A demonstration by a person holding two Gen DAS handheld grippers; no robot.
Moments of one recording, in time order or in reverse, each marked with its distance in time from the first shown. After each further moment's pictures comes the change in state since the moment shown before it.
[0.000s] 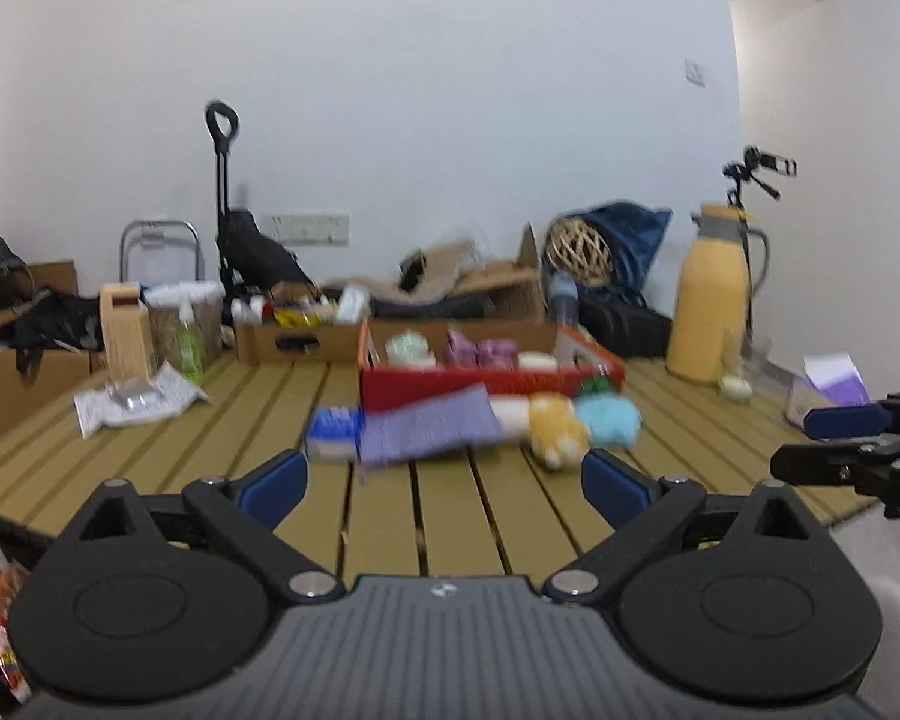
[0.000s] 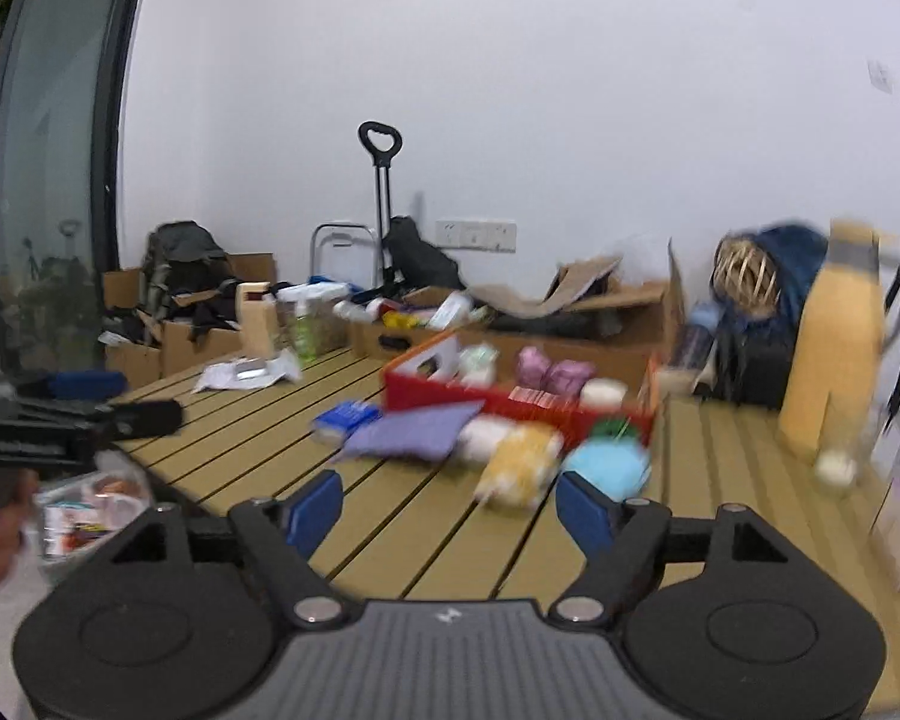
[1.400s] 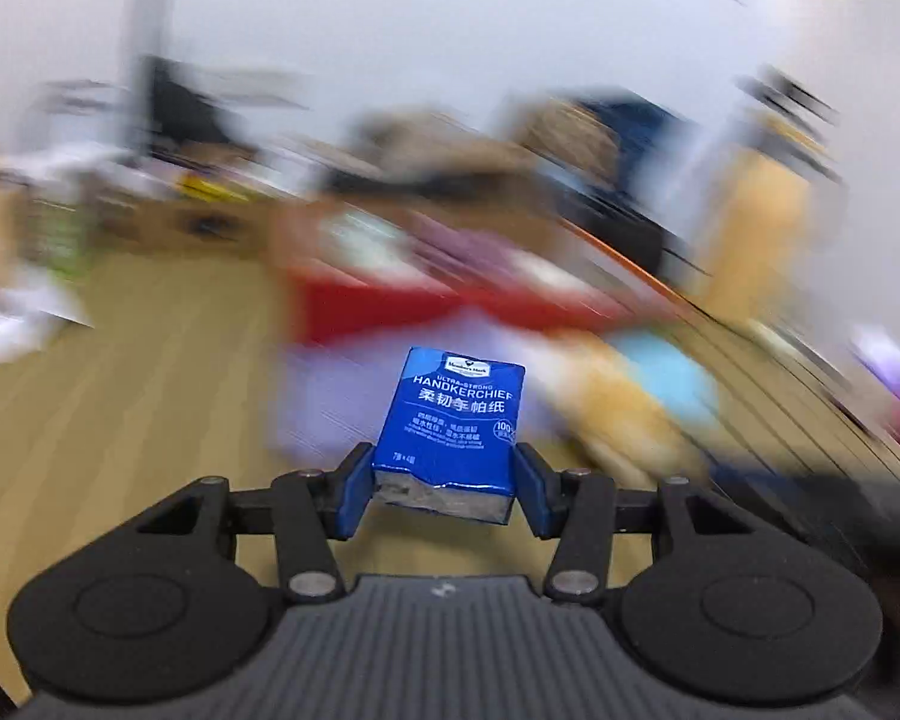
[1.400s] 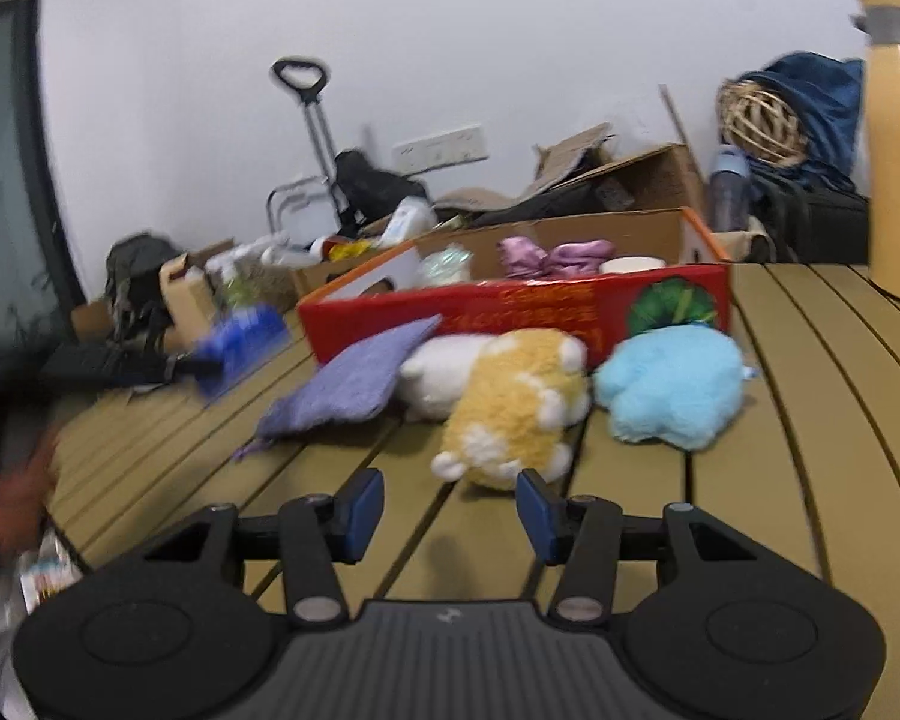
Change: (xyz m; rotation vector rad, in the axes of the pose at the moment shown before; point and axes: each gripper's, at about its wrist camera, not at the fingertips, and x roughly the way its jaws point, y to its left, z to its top) left arm 0.205 0.026 0.007 -0.052 0.284 -0.221; right arm 0.207 -0.070 -0.035 0.233 0.090 0.035
